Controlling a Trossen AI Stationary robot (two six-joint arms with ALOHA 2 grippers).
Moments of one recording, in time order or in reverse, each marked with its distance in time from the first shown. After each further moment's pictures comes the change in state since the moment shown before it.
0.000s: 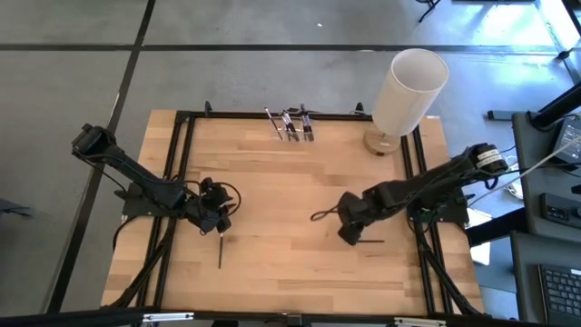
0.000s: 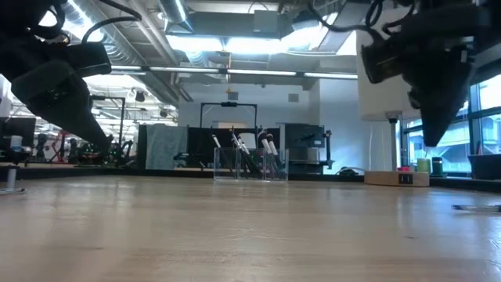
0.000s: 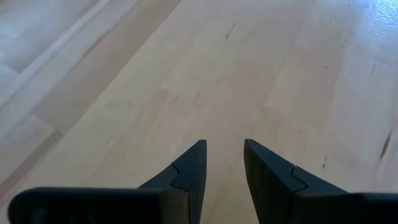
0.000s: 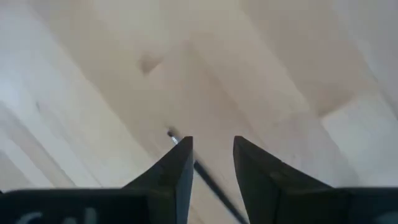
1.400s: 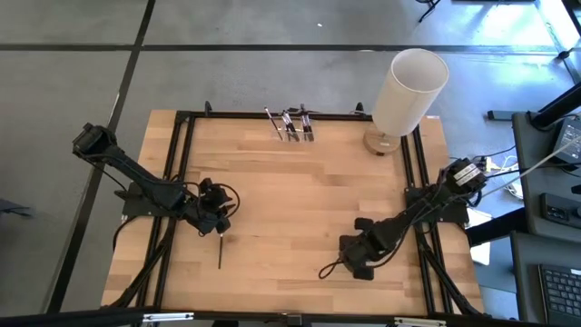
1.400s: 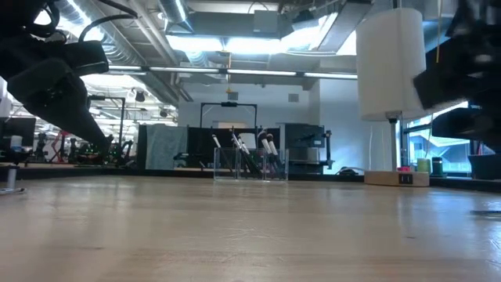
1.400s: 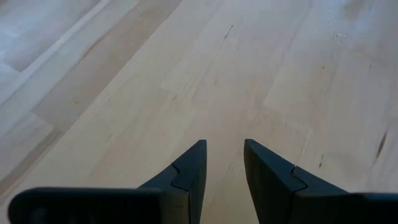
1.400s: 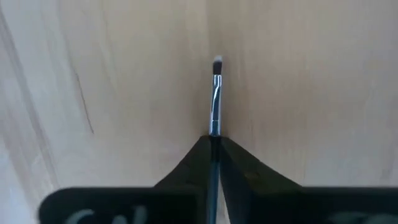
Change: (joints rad) left arm -0.024 0.000 0.000 -0.009 -0.018 -0.026; right arm 0.242 0.365 0.019 0.140 0.079 -0.266
